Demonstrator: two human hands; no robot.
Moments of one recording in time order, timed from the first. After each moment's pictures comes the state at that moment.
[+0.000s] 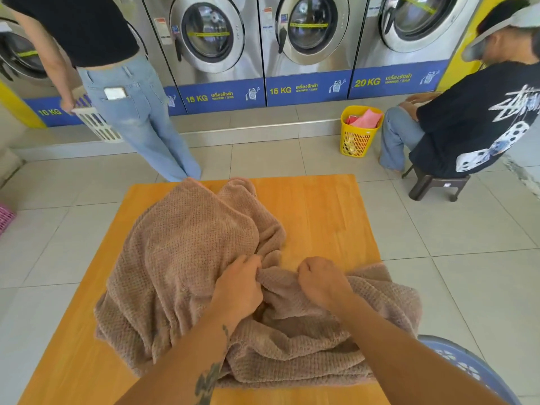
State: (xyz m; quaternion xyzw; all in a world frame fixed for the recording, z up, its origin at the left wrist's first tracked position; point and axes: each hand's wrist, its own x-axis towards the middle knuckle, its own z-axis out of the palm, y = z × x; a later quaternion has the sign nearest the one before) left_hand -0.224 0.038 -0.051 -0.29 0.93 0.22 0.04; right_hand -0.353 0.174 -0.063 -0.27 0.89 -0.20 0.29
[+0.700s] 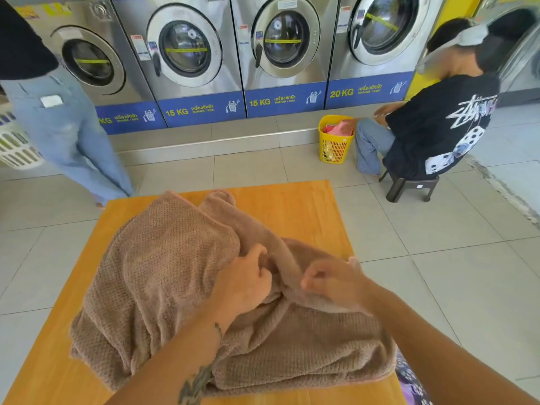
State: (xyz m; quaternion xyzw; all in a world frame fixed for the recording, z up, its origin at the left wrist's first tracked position) left_hand -0.253 0.061 -0.017 -0.24 0.92 0.31 0.04; right_hand -0.373 0.243 0.013 -0.35 0.83 -0.26 0.34
